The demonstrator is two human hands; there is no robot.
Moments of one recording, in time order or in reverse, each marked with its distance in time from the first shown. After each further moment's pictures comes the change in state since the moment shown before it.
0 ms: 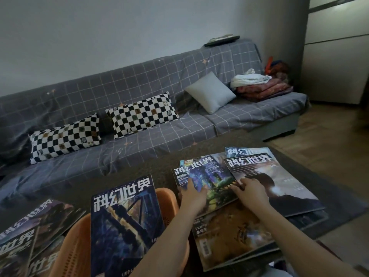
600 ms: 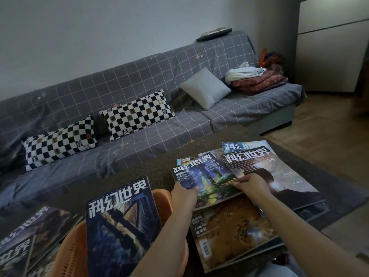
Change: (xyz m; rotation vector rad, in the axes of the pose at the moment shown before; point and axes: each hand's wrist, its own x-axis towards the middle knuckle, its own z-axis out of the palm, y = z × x) left_hand 0.018 -0.012 0.002 -0.306 0.307 -0.013; right_hand 0.013 0.003 -0.006 0.363 -0.092 0.229
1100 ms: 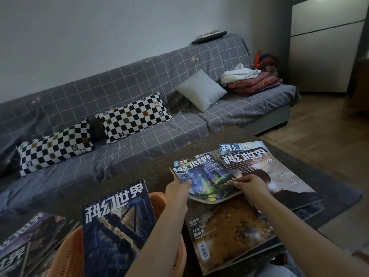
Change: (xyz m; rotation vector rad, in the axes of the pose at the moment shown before) left_hand -0.003 0.022 -0.009 -0.386 -0.081 -0.157; right_hand -0.003 0.008 -0.002 0.275 0.016 0.066
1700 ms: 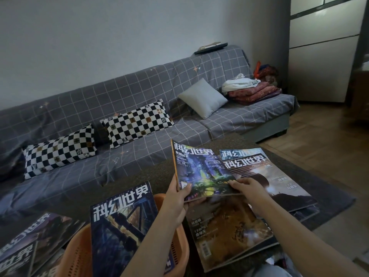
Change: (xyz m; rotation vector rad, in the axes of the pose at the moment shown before) left_hand -0.039 0.006 -0.031 -0.263 -0.410 0.154; right_hand -0.032 -0.014 -0.007 0.361 -0.220 0.027
